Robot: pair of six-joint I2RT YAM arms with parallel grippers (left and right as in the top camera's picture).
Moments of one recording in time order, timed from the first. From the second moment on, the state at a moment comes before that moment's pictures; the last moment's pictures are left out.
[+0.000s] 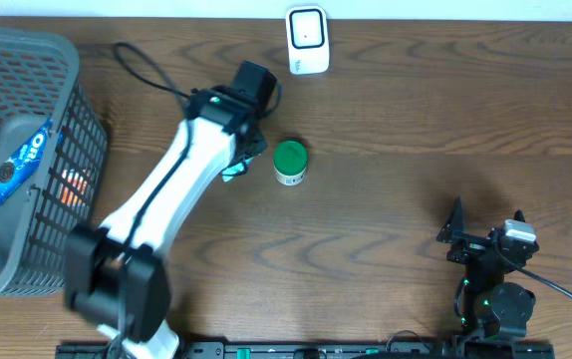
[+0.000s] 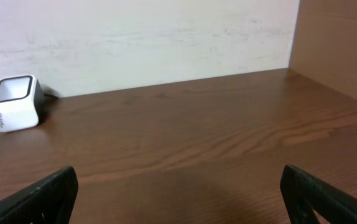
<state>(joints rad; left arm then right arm) -0.42 1.80 1.49 -1.05 -0.24 -0.88 -0.09 0.01 0.01 -0.06 0.12 0.09</state>
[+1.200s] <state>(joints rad) 0.19 1.28 1.77 -1.22 -0.27 -0.69 -0.09 0.01 0.01 -0.06 0.12 0.09</state>
